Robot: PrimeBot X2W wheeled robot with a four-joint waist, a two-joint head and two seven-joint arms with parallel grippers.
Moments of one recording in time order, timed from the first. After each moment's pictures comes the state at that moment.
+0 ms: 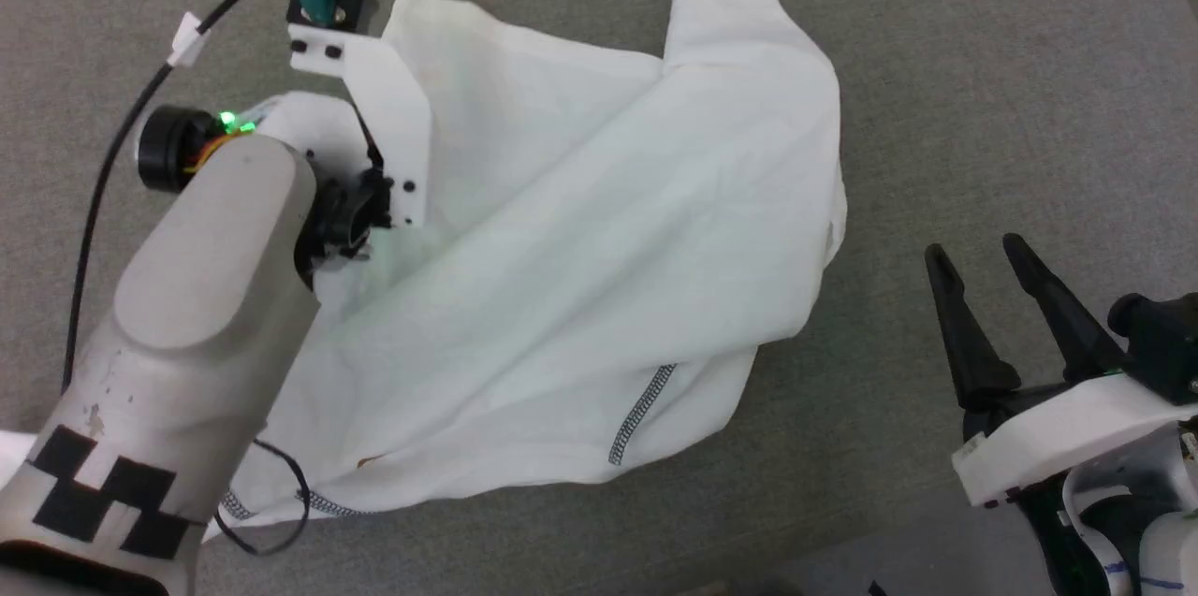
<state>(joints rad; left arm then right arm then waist) -0.90 0.38 -0.57 0.41 -0.54 0.23 0.82 -0.03 -0.05 -0.03 -0.30 0.24 0.13 0.25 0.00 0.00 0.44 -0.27</state>
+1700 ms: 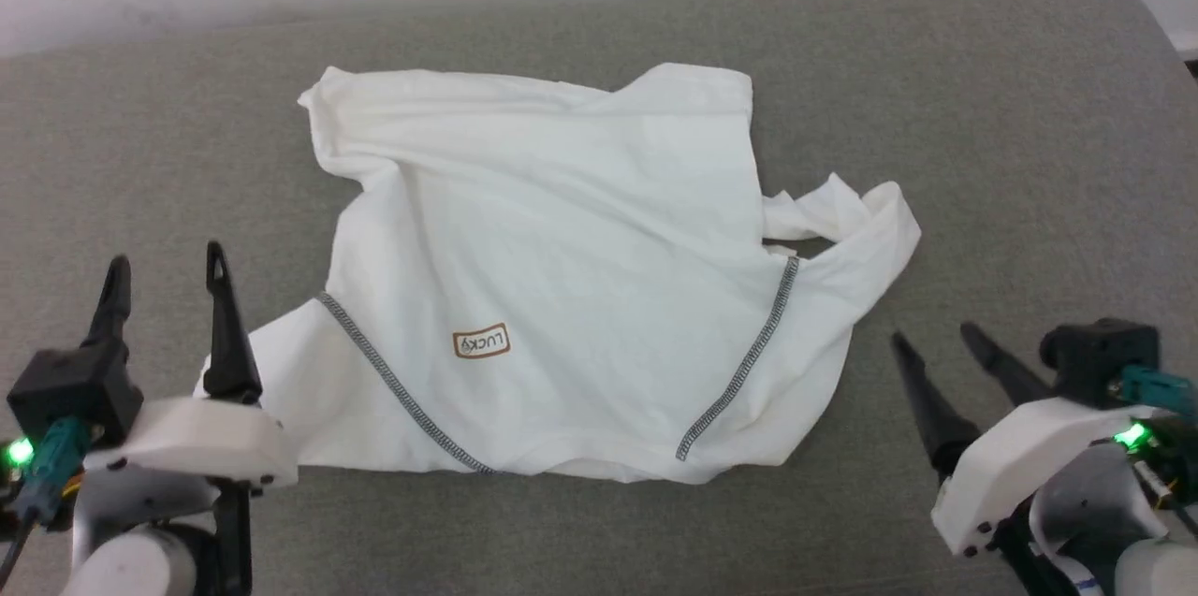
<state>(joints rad) -0.11 0.60 -0.30 -0.28 -0.48 0.61 0.01 0.01 -0.05 -0.02 -0.27 0.23 0.13 0.44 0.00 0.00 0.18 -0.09</state>
